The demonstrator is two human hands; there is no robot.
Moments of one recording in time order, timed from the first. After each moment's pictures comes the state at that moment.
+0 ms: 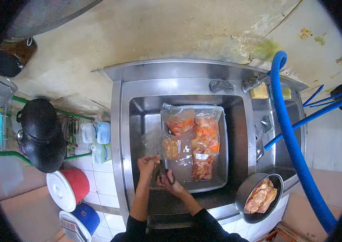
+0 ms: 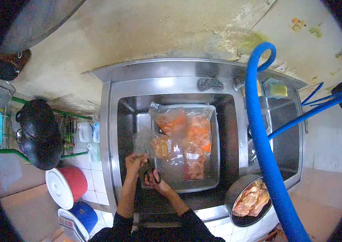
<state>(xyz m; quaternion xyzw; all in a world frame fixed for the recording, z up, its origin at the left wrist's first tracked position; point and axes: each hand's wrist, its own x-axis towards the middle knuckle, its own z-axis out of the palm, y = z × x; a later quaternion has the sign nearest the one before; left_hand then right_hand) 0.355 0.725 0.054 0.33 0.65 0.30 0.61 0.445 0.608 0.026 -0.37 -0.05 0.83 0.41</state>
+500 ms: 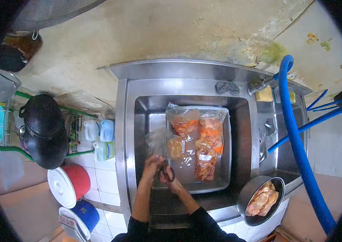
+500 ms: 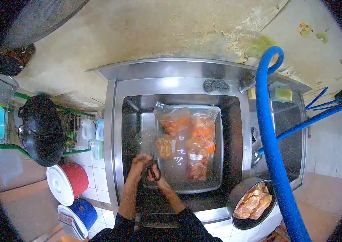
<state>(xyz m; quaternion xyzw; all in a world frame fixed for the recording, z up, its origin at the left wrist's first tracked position) 0.348 0.719 0.065 0.30 0.60 0.25 0.69 0.443 0.633 0.027 -0.47 -0.10 0.76 0.44</state>
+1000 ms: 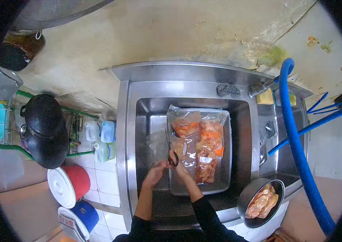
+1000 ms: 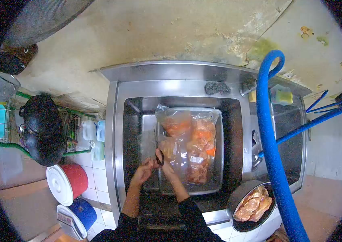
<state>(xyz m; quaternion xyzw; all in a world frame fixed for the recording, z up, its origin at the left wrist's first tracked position) 0.334 0.696 0.002 0.18 0.38 0.30 0.86 0.481 0.689 0.024 -0.58 -0.15 0.69 0.41</state>
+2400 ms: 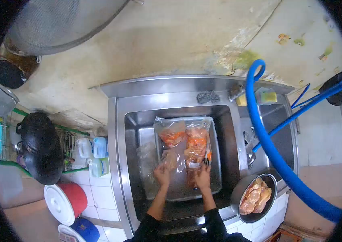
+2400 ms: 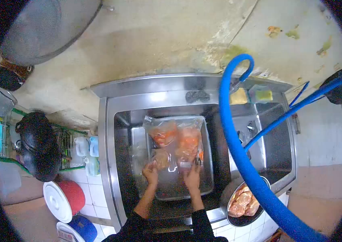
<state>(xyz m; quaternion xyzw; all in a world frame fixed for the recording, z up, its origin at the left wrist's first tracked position) 0.435 0.680 -0.021 0.43 0.64 0.43 0.47 0.587 0.585 0.006 -0.86 -0.39 0.18 0.26</state>
